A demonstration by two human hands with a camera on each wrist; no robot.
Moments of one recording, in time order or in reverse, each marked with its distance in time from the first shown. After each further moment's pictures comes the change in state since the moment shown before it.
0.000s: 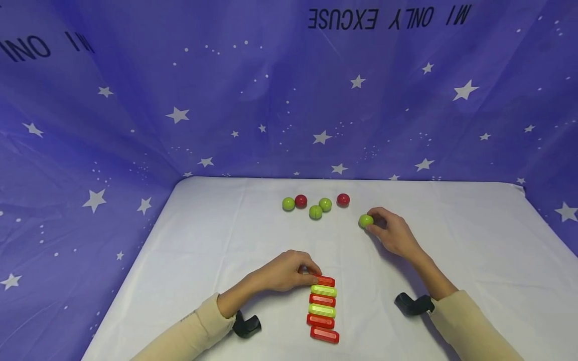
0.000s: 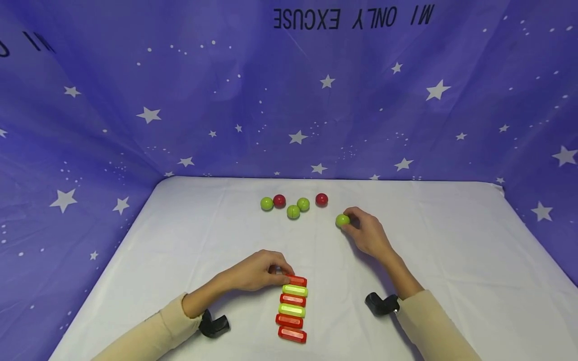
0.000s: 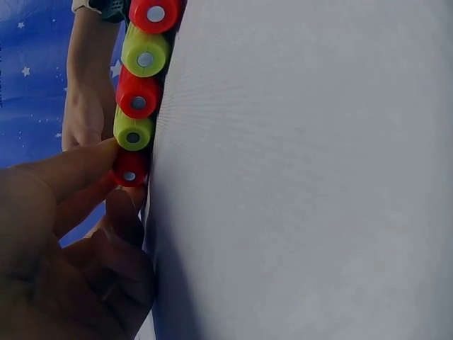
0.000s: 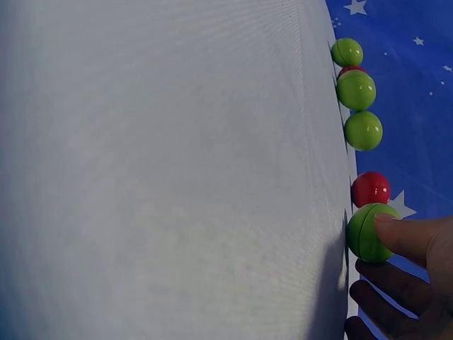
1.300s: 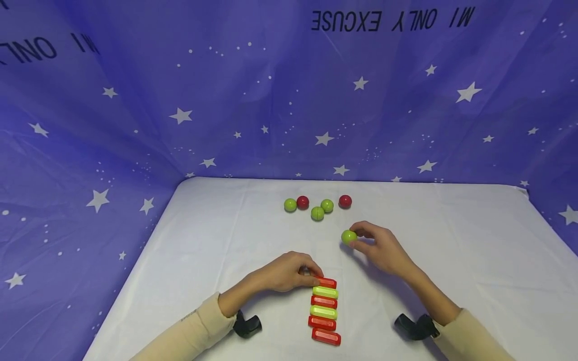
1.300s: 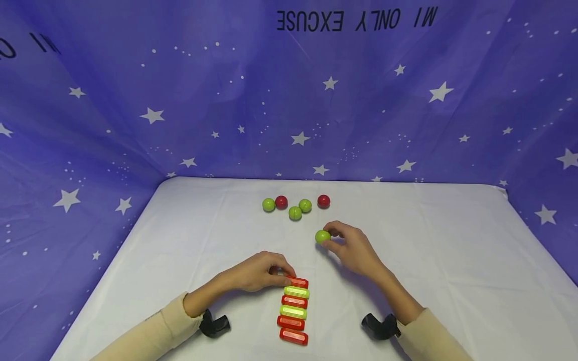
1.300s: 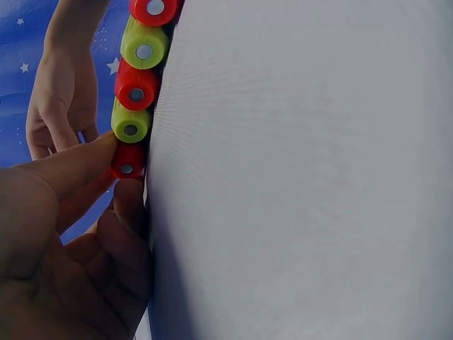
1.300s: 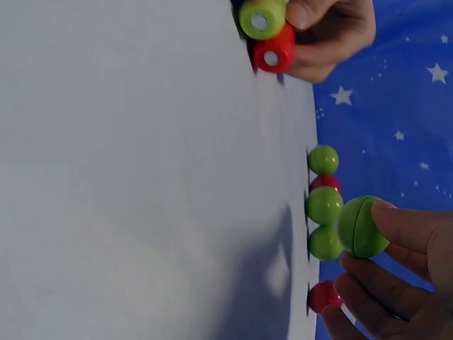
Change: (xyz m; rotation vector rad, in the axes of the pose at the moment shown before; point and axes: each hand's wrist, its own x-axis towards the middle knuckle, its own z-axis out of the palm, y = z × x) left_hand 0.001 -0.005 -0.002 -0.023 -0.037 0.002; right_hand -0.025 -0.049 0.015 0.128 -0.095 -0.104
